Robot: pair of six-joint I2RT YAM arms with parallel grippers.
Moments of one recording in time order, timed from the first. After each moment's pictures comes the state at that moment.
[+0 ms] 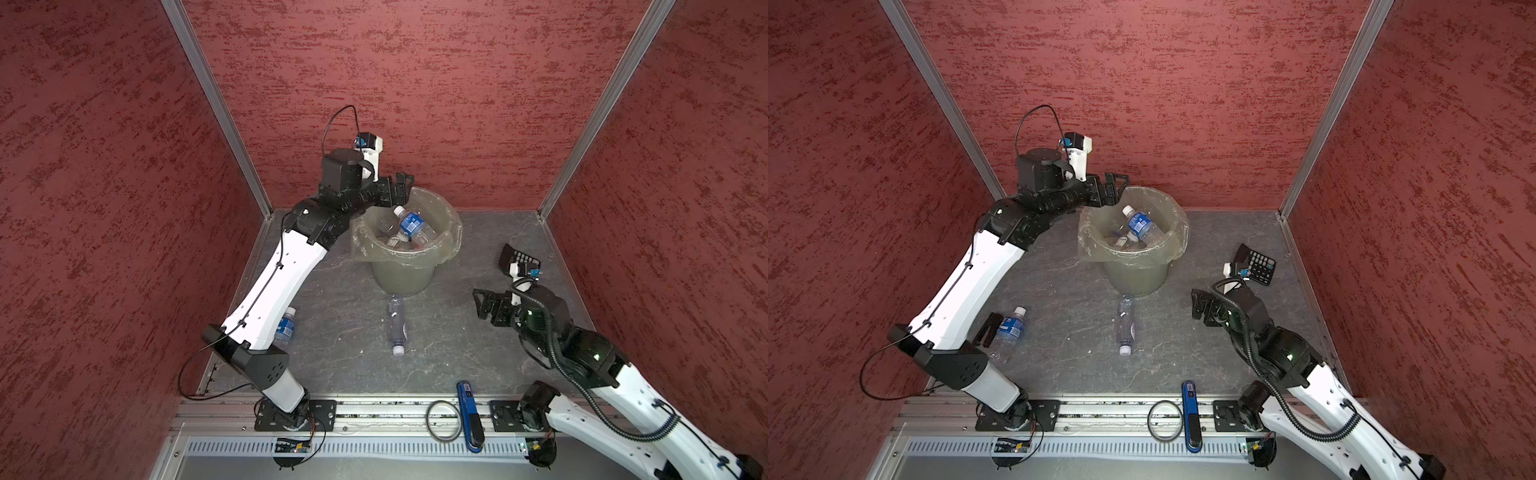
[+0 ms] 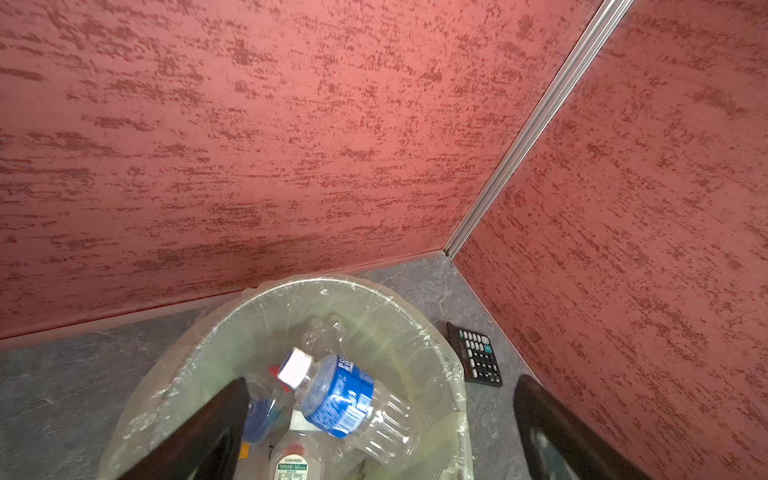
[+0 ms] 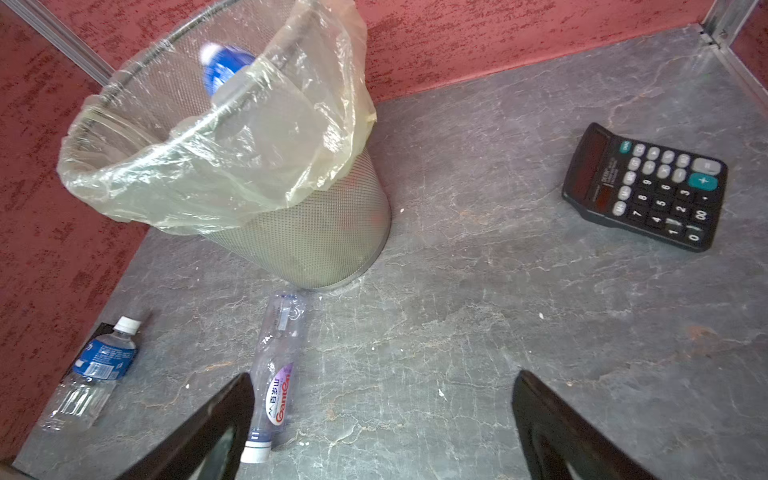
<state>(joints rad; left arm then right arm) -0.52 1.56 1.98 -0.65 0.06 -0.32 0.71 0.68 0.86 -0.72 0.31 0.60</state>
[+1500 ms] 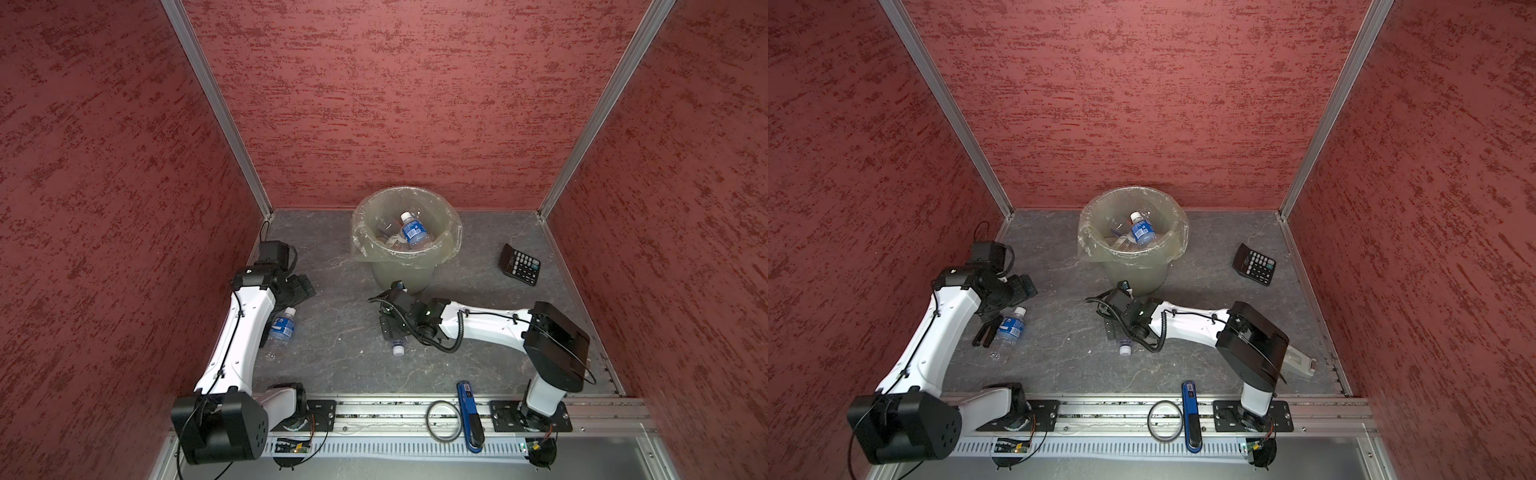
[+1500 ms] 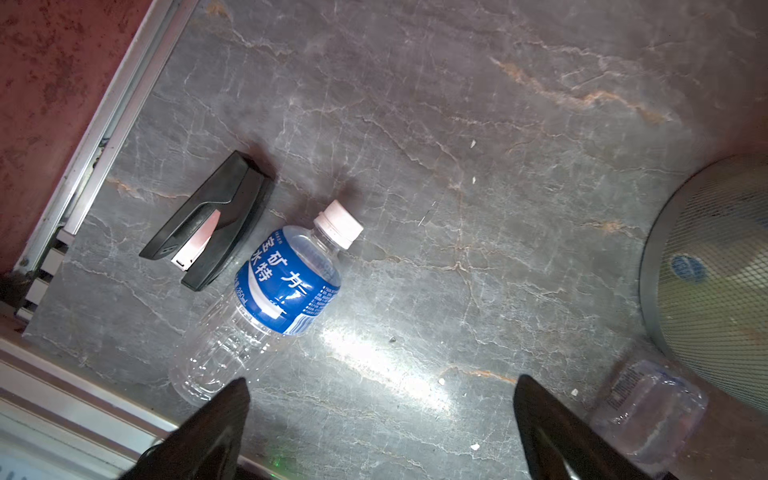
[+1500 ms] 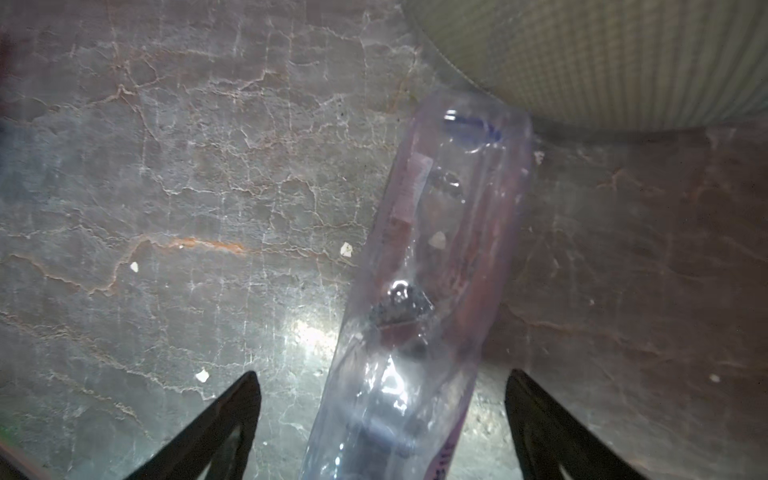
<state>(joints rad) 0.08 1.21 1.10 -1.16 -0.08 -0.51 1.02 1.78 1.13 -0.42 0.13 0.71</state>
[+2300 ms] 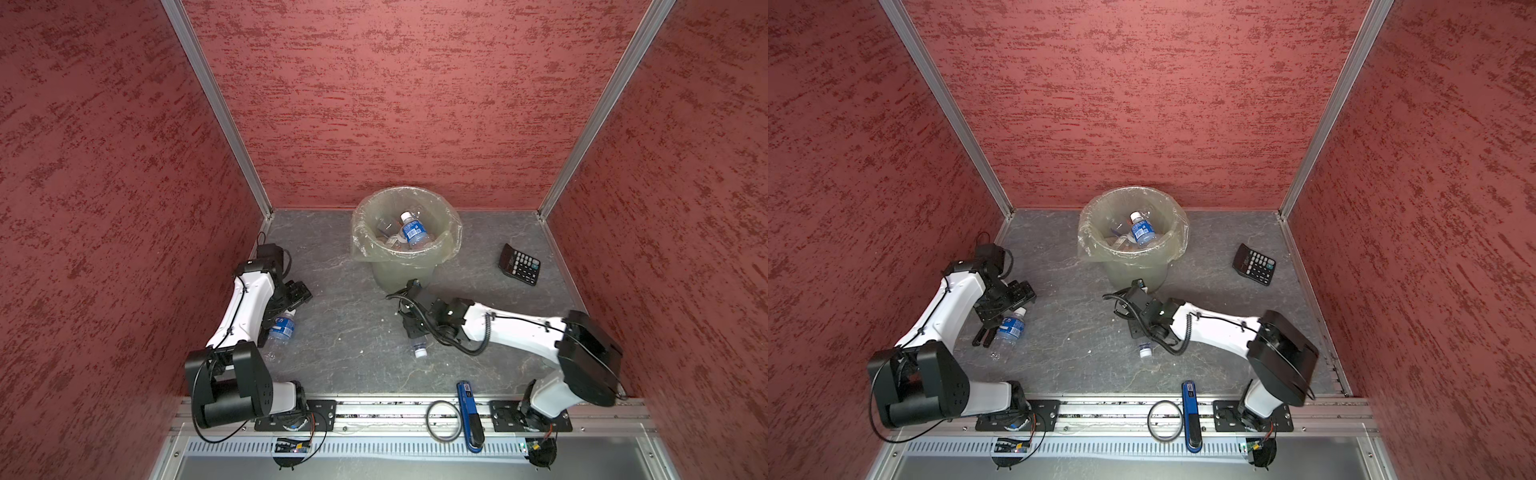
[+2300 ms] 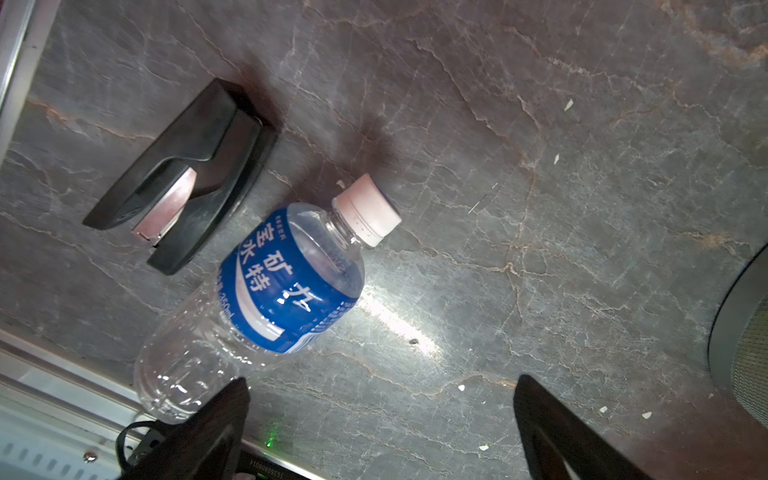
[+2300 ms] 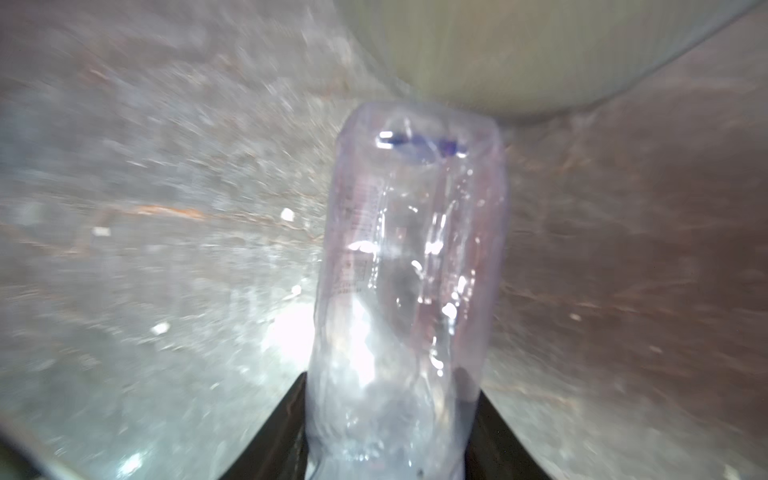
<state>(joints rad) 0.19 1.35 1.05 -1.14 0.03 -0.51 0.98 1.49 0.99 -0.48 0.13 0.63</state>
